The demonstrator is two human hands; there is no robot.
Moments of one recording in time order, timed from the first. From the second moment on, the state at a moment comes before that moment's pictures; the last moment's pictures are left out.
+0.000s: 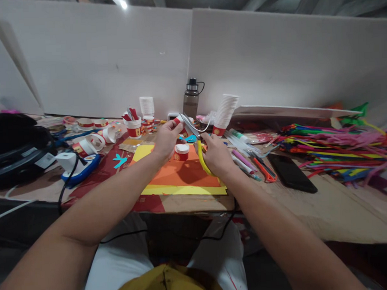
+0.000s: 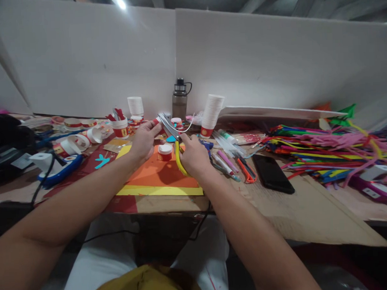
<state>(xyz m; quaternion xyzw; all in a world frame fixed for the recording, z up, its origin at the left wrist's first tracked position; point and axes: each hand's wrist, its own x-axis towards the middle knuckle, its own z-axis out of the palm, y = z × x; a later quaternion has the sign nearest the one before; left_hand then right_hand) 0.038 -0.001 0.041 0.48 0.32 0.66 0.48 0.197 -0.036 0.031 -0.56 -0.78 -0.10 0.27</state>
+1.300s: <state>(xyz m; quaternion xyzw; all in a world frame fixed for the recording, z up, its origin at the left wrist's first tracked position) 0.033 0.002 0.046 0.47 0.32 0.64 0.51 0.197 -0.033 0.034 -0.54 -0.79 -0.09 0.27</state>
